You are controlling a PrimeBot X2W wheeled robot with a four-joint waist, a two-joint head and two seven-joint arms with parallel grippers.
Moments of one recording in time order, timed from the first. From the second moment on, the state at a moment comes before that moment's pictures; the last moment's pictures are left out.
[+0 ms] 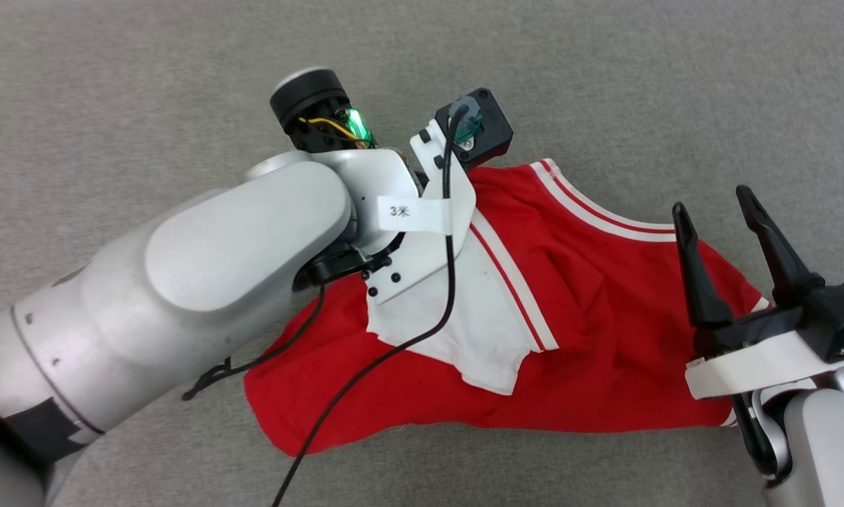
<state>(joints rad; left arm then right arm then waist) -1.29 0.45 -1.28 0.25 -0.86 -0.13 0.63 -0.26 -0.18 0.06 0.08 0.11 0.13 -0.26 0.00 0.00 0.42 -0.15</state>
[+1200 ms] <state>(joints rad) -1.28 0.68 -1.25 0.55 -0.92 -0.10 0.47 -0.24 -0.16 0.03 0.06 0.09 0.13 -0.26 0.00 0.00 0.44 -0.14</state>
